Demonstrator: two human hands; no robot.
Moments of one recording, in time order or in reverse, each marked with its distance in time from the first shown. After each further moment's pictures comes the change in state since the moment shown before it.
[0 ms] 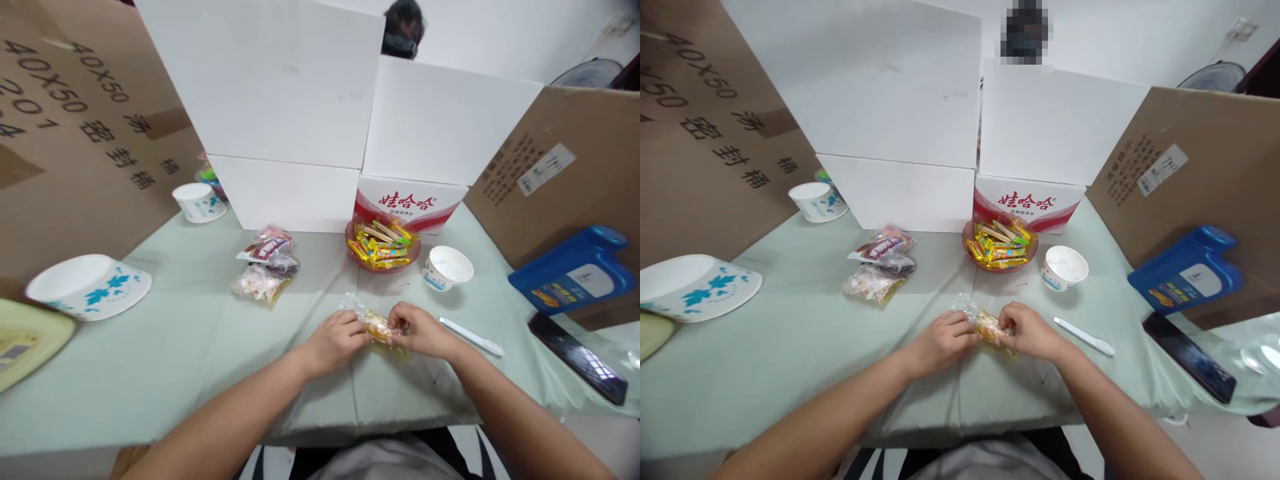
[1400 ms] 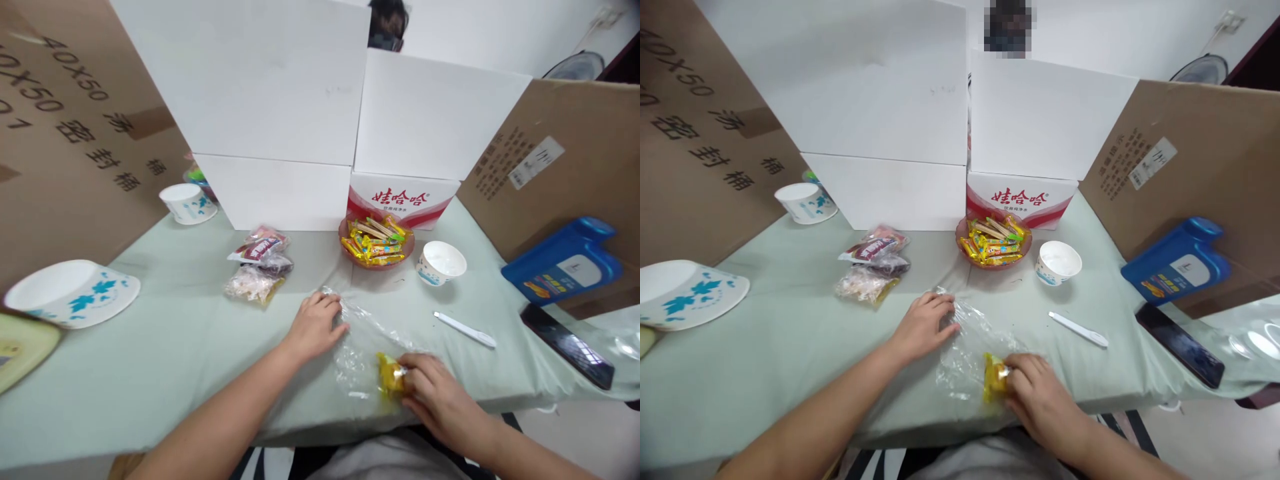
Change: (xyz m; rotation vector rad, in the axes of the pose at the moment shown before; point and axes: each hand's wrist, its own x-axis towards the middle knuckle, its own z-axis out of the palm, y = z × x) left_hand -0.005 -0.017 -0.010 -0.059 -0.102 -0.600; right_hand -0.108 -0.021 0.033 -0.265 0.033 -0.152
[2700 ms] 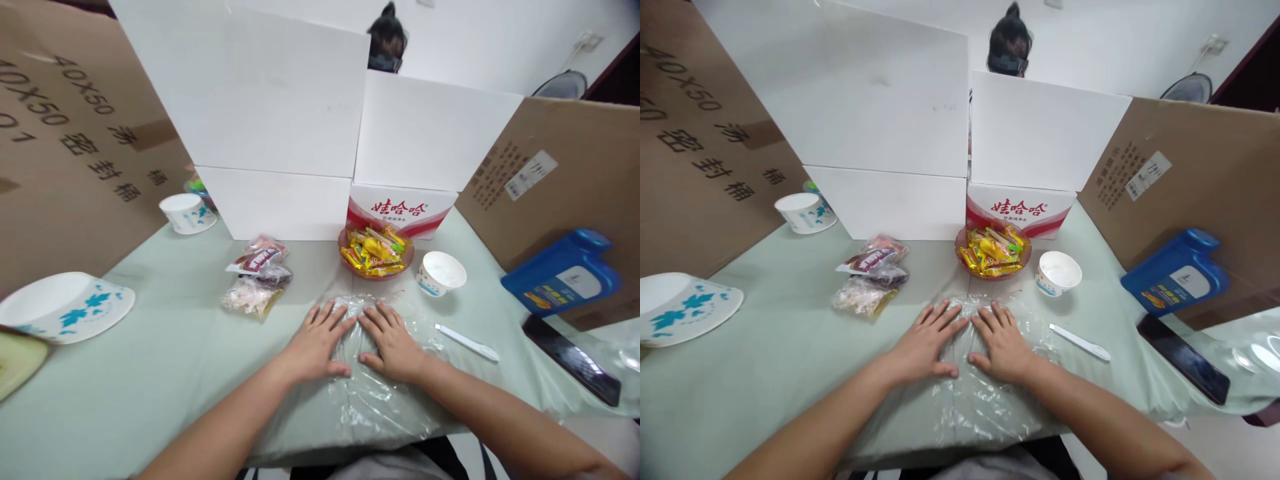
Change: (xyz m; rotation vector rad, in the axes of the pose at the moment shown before) left_hand -0.003 -0.009 0.002 0.100 -0.239 0.156; right_hand 0.108 0.041 0.034 -0.289 -0.037 0.005
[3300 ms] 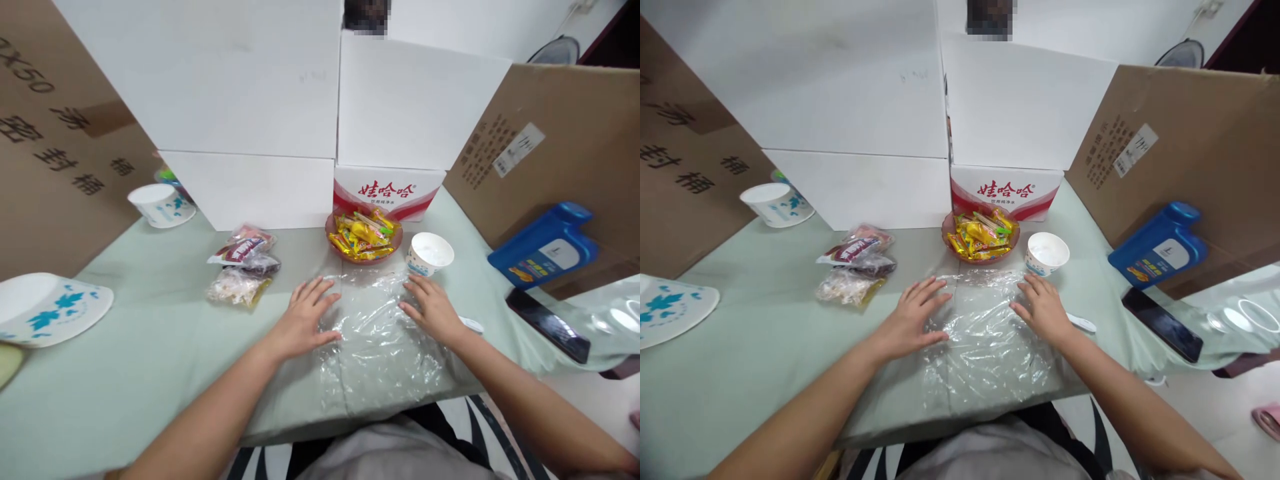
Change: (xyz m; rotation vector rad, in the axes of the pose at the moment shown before) left_hand 0.000 -0.002 -0.020 -0.047 0.149 0.010; right_hand -0.047 0.070 -0.038 -0.020 0.251 0.282
